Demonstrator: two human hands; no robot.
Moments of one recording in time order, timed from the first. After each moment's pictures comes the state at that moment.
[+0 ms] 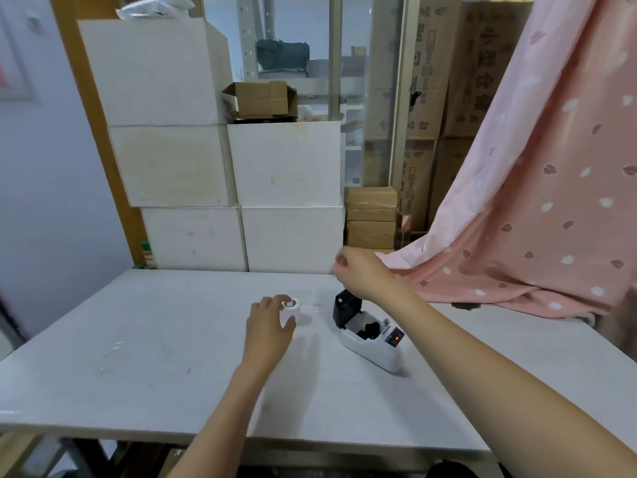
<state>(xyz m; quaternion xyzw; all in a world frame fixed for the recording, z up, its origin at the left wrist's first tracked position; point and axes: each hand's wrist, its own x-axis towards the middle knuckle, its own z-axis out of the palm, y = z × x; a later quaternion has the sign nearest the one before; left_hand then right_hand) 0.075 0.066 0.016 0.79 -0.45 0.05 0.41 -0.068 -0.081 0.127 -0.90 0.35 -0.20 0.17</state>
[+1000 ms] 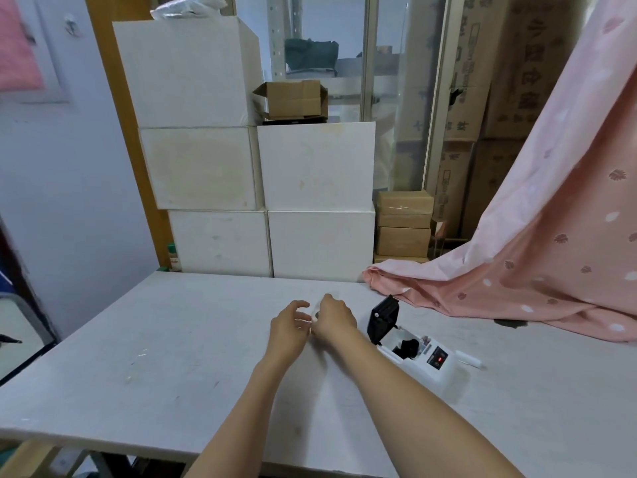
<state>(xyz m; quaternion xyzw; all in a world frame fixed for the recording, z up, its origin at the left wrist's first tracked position) 0.125 0.051 0.009 0.74 -0.38 -0.14 0.53 0.050 -0.035 0.047 -0.86 0.44 -0.09 0.24</state>
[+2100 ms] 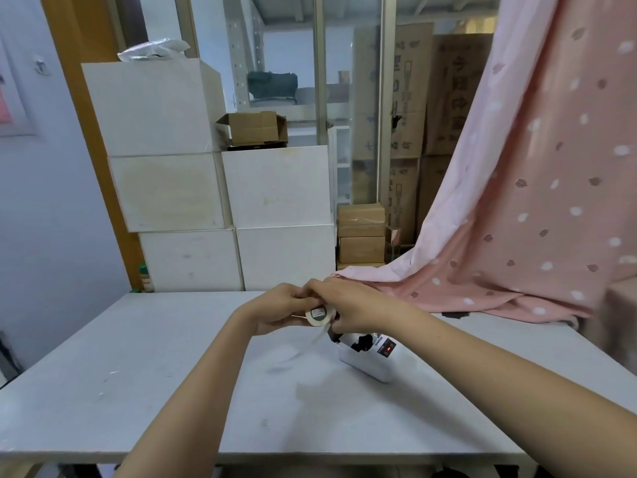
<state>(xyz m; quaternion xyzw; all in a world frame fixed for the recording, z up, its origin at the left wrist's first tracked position) 0.066 0.059 0.131 0.59 -0.49 -0.46 0.45 -0.108 -0.029 0.151 -0.99 0.14 -0.09 0.04</state>
